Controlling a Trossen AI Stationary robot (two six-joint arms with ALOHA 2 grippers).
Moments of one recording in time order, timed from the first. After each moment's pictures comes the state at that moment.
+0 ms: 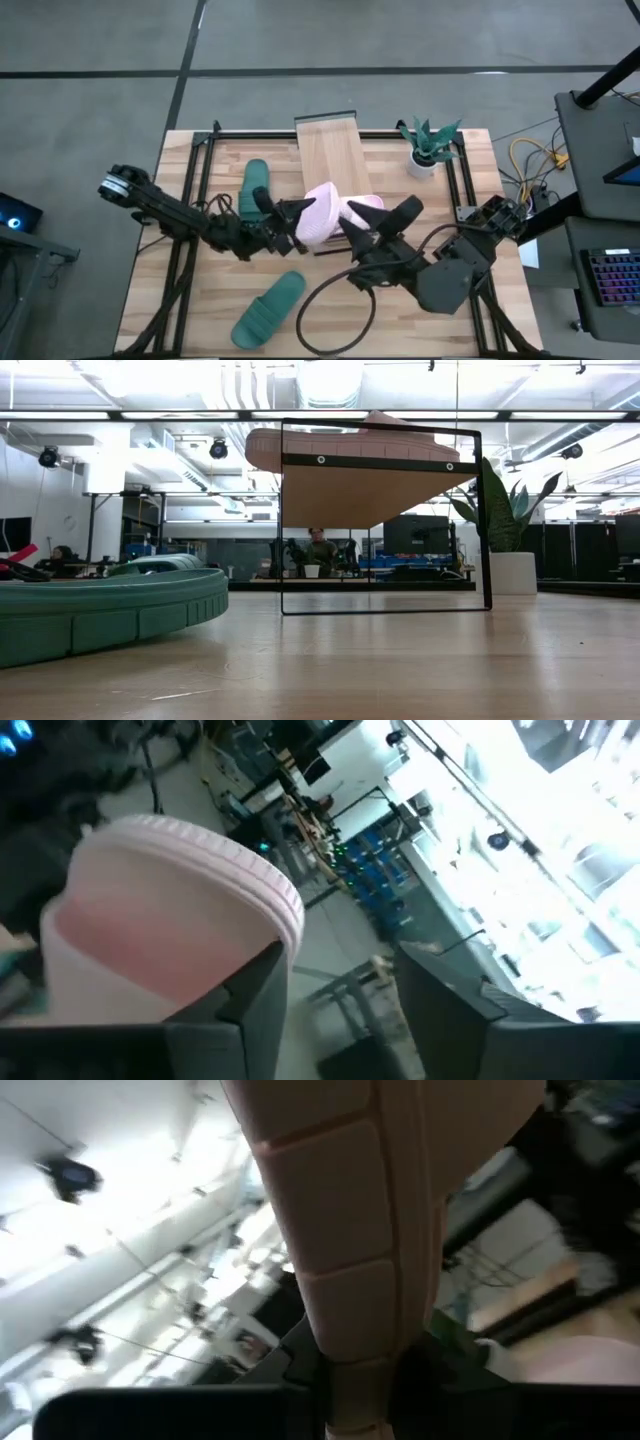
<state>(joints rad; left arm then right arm) -0.39 1.42 0.86 0.95 -0.84 1.15 0.66 1.92 2.35 -0.52 1.42 -0.84</state>
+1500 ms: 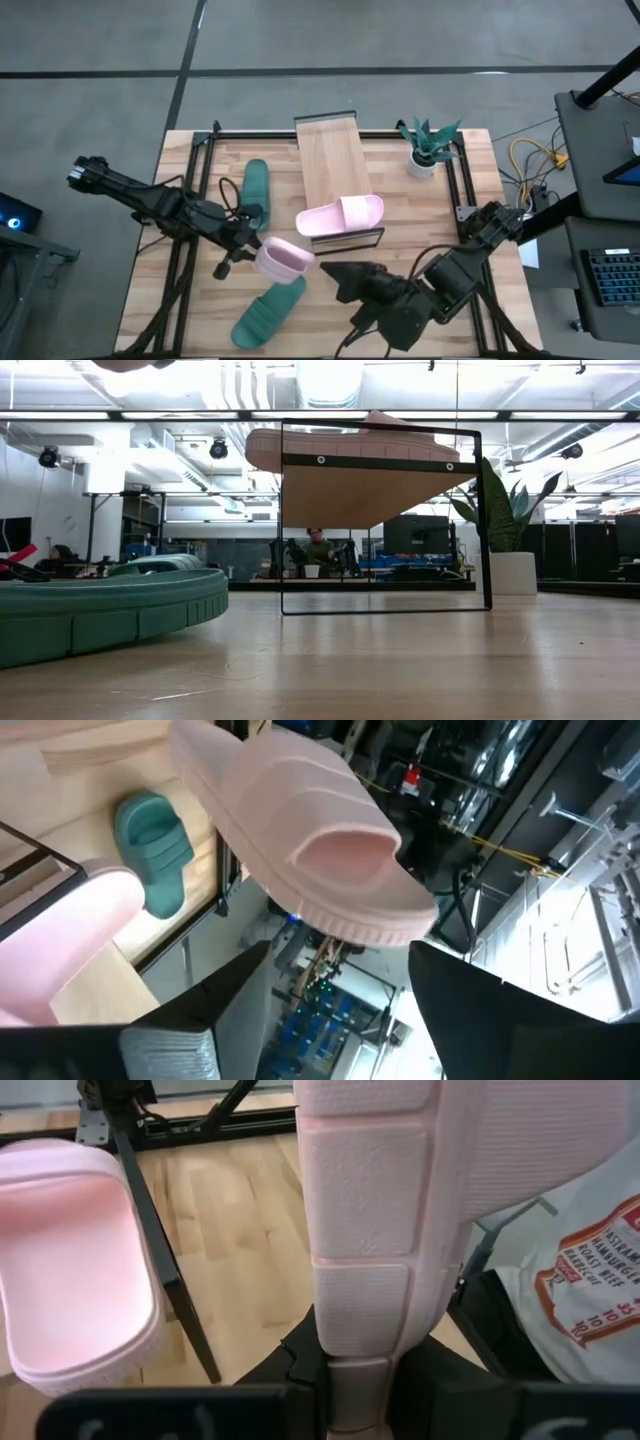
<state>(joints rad) -0.37 0.95 0.91 -0.41 0.05 -0.09 0.68 1.96 2.26 -0.95 1.00 -1.34</state>
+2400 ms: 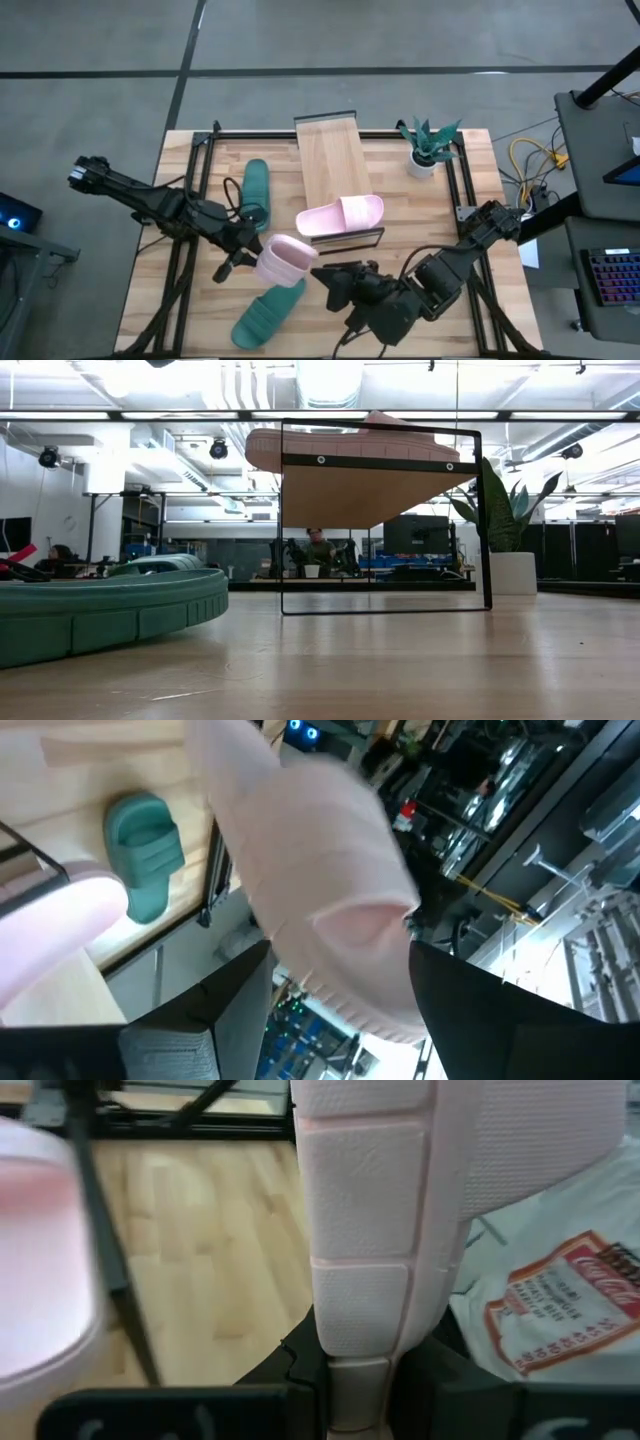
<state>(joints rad) -0.37 0.97 0.91 -0.34 0.14 -0.21 0.65 1.97 2.20 -0.83 0.92 -1.53</state>
